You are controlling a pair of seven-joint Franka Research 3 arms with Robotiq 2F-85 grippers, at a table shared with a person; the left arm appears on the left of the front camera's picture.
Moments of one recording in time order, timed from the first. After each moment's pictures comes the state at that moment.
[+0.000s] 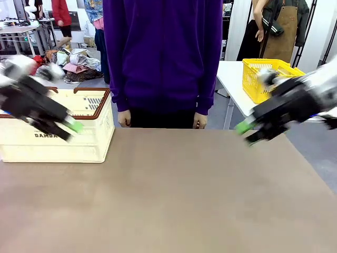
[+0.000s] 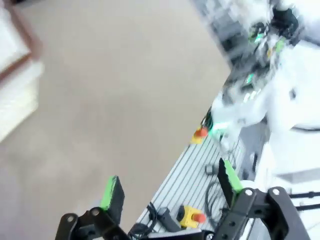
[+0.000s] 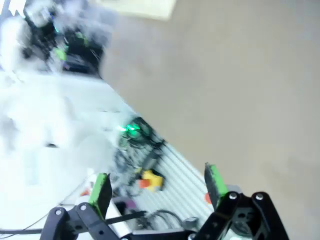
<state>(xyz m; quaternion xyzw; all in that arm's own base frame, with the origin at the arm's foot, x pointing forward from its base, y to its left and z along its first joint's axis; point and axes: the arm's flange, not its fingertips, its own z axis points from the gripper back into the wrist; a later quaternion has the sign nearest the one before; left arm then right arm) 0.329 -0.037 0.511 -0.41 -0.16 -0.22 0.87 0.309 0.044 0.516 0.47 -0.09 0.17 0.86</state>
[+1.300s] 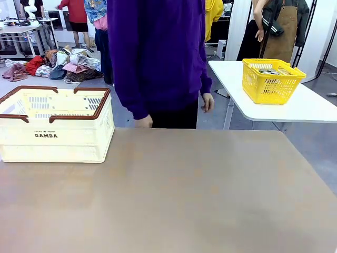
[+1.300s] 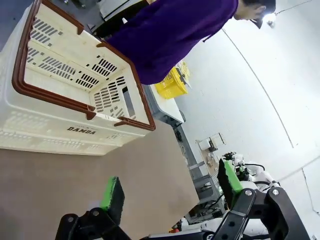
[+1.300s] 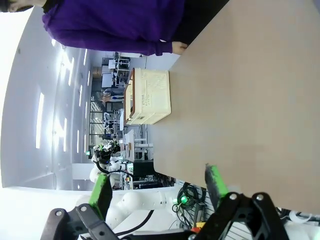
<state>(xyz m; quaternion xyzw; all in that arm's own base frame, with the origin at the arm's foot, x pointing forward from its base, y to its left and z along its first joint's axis) 0.256 0.223 0.481 -0.53 -0.37 0.09 0.75 0.204 -0.221 0.460 0.58 -0.22 -0.15 0.77</state>
